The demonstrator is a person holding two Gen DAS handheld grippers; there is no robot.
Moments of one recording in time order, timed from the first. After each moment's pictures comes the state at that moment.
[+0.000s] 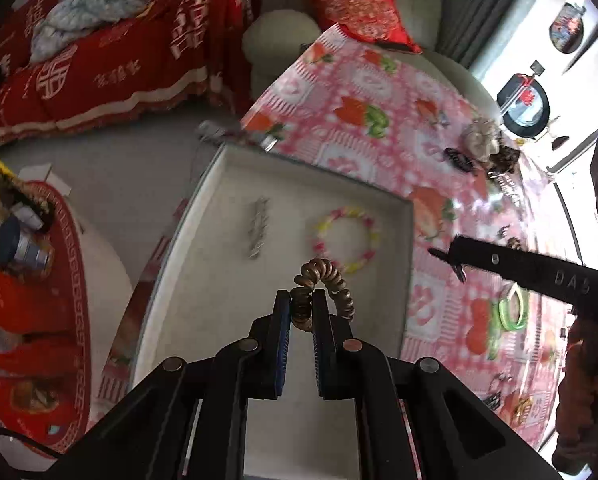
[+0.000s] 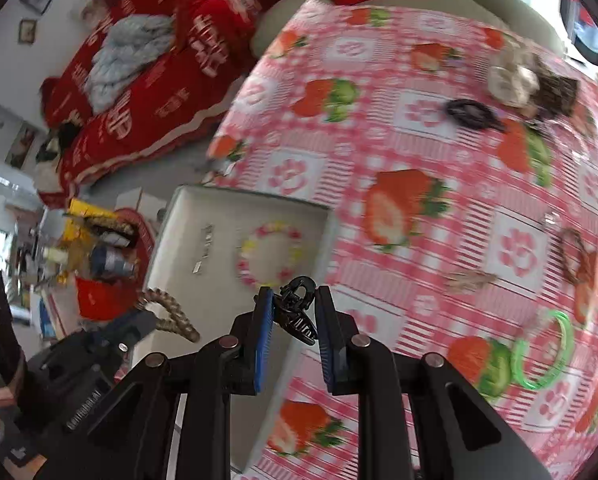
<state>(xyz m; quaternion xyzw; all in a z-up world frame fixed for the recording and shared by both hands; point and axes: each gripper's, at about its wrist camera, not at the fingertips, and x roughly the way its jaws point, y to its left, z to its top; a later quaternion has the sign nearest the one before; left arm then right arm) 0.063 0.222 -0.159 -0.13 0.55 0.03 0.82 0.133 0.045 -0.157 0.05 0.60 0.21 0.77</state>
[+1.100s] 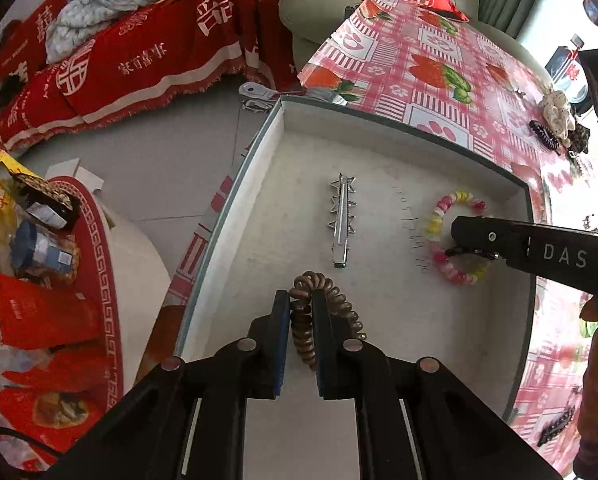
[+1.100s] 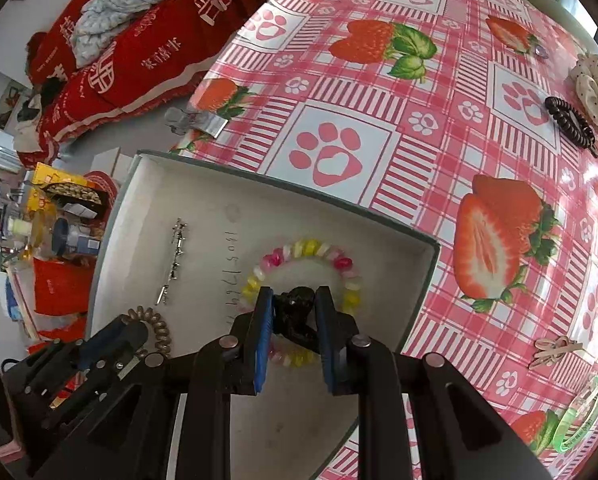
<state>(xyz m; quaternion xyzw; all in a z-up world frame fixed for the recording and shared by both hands) 0.094 0.250 -0.227 -0.07 0.59 0.09 0.80 0.176 0.114 -0.243 -0.01 0.64 0.20 0.74</state>
